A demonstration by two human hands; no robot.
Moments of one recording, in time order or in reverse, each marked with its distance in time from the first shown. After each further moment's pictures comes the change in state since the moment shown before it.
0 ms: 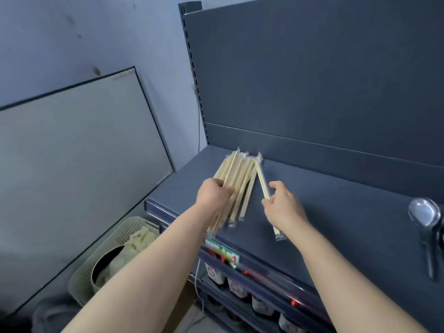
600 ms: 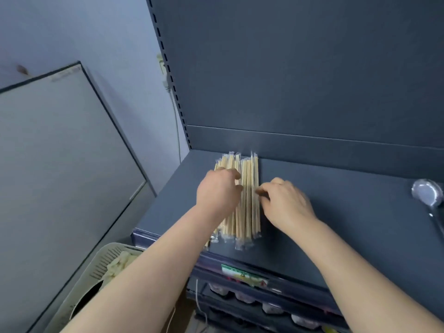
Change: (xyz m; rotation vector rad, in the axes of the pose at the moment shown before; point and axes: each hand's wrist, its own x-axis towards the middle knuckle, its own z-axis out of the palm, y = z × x) left_hand 0.077 0.009 -0.014 0.620 -0.053 0.578; right_hand 0.030 -0.041 0.018 -0.377 0.147 -0.153
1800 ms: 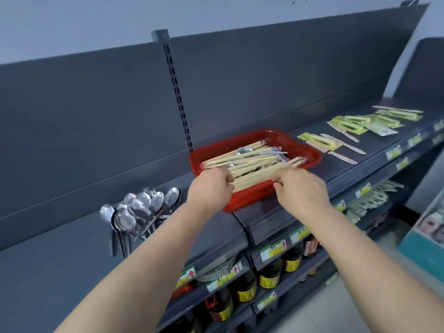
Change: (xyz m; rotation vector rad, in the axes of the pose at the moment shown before) left_hand -0.189 0.564 0.105 -0.163 -0.189 0.859; right_hand -0.411 0.414 -0.242 -0.326 0.414 0.854
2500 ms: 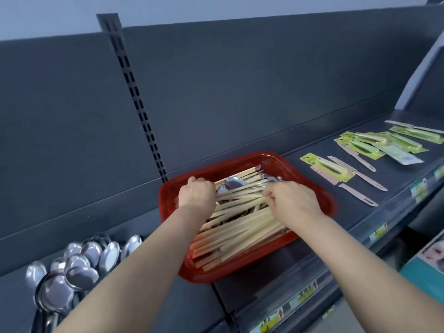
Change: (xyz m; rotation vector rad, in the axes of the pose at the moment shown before) left_hand 0.176 -0.024 0.070 0.393 -0.133 -0.074; right_hand 0.154 0.046 0.064 -0.045 -0.197 -0.042
